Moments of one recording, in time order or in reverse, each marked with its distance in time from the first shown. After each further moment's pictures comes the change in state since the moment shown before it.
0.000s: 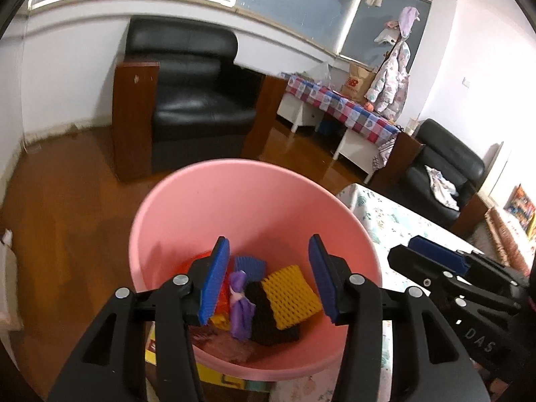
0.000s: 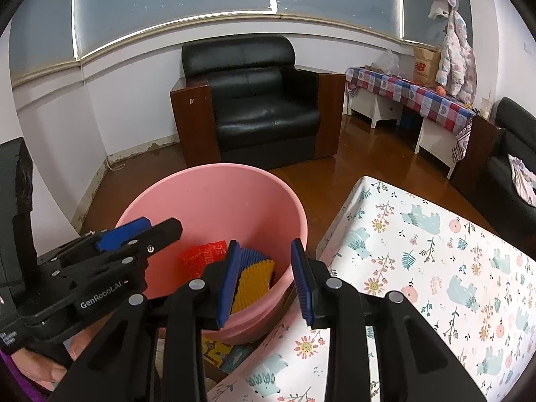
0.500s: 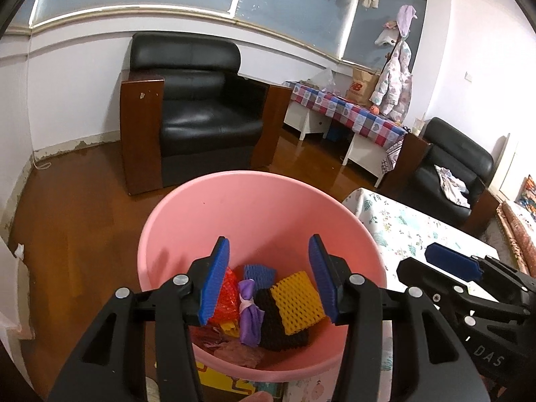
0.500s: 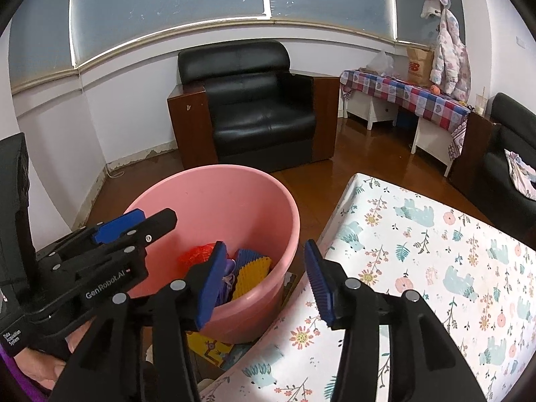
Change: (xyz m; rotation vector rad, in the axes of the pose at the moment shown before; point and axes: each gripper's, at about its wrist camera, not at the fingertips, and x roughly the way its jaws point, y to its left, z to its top) left arm -0.003 -0.010 0.000 0.038 -0.037 0.054; right arm -0.013 -0.006 -0.011 0.024 -0.022 -0.009
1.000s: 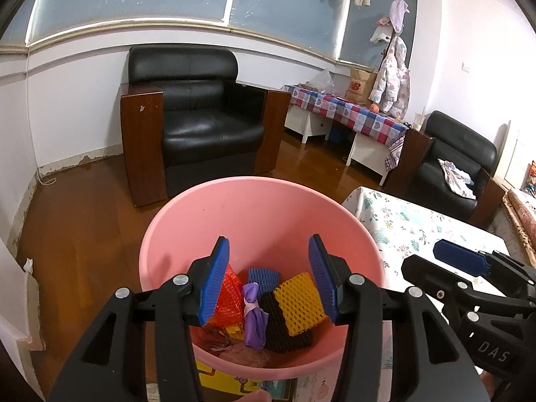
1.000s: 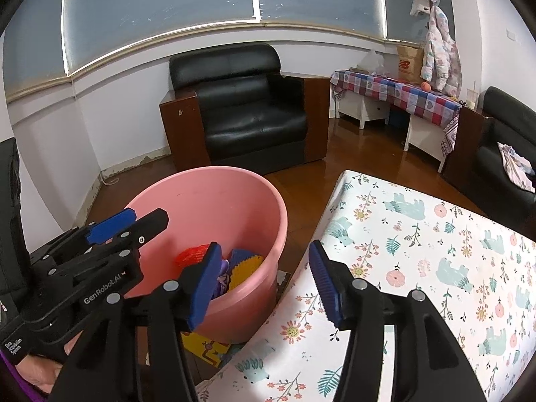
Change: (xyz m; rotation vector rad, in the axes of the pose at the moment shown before) left arm -0.005 -0.012 -0.002 0.057 -0.024 0.027; right arm -0.007 -0.009 -0.004 0.034 -0.015 -0.017
